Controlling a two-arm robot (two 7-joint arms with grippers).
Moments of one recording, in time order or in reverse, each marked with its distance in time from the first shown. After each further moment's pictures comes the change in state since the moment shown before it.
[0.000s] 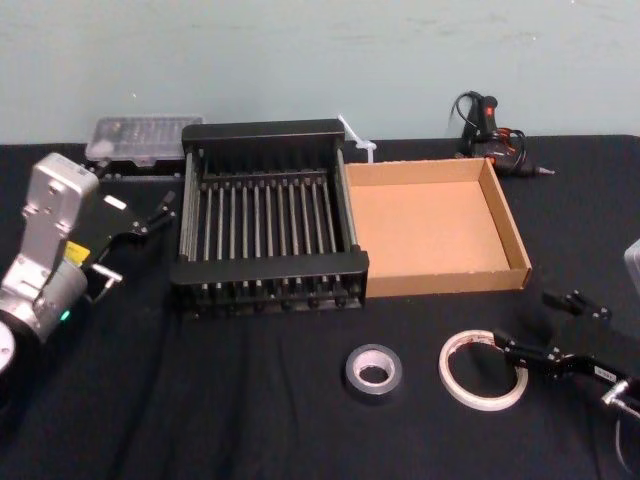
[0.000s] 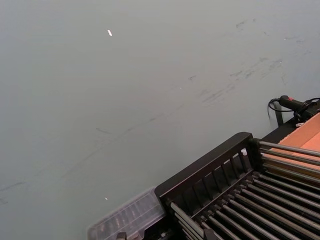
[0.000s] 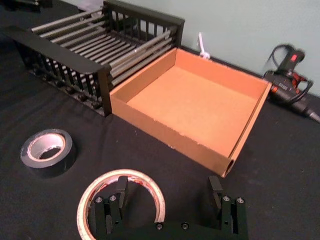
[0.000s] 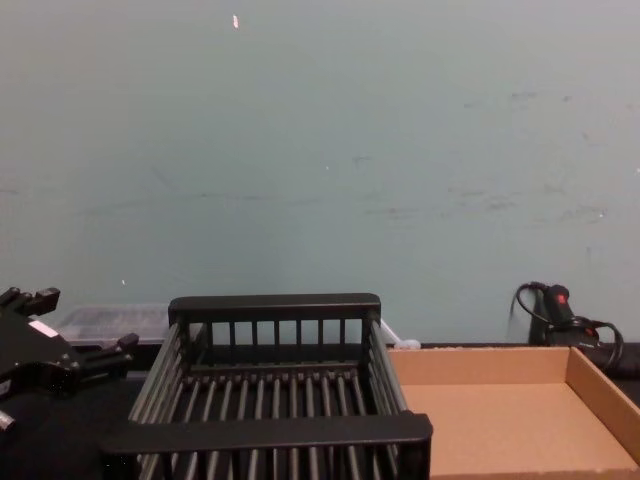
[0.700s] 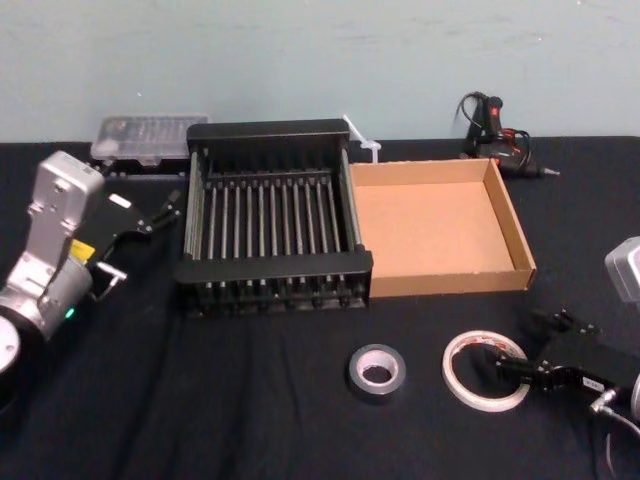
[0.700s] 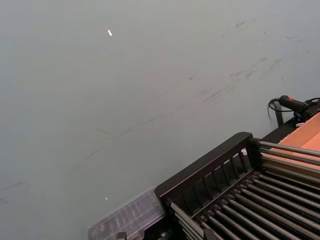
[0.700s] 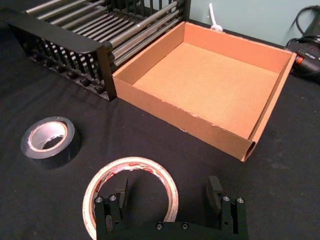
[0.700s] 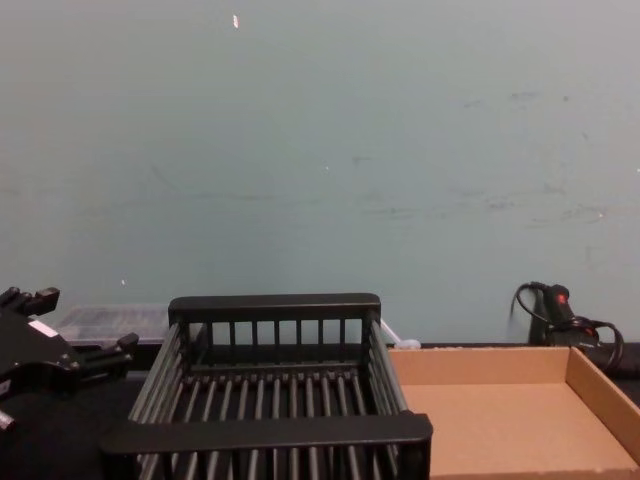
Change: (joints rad) left arm 0.000 0.000 0.000 0.000 0.000 0.000 0.000; right arm 0.049 -0.054 -0.020 0.055 -0.006 0.100 0.055
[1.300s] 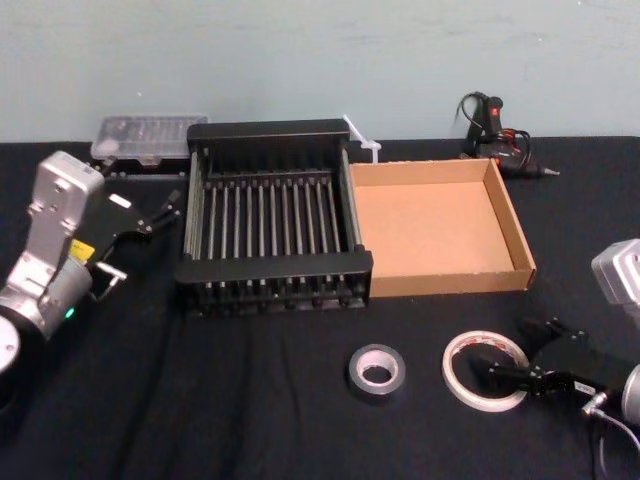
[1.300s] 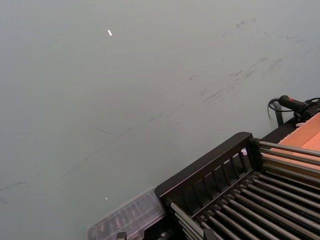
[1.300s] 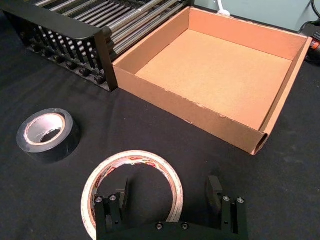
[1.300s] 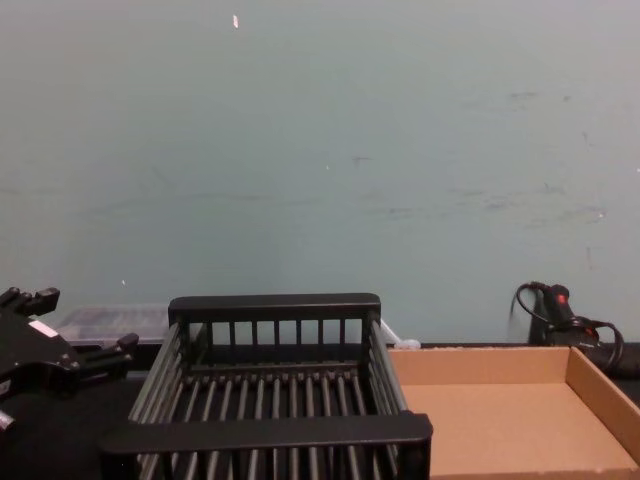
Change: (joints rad) left arm 0.000 0.000 0.000 0.000 0.000 0.000 0.000; right arm 0.036 -0.016 -0.027 0.043 -0.009 0.026 0.023
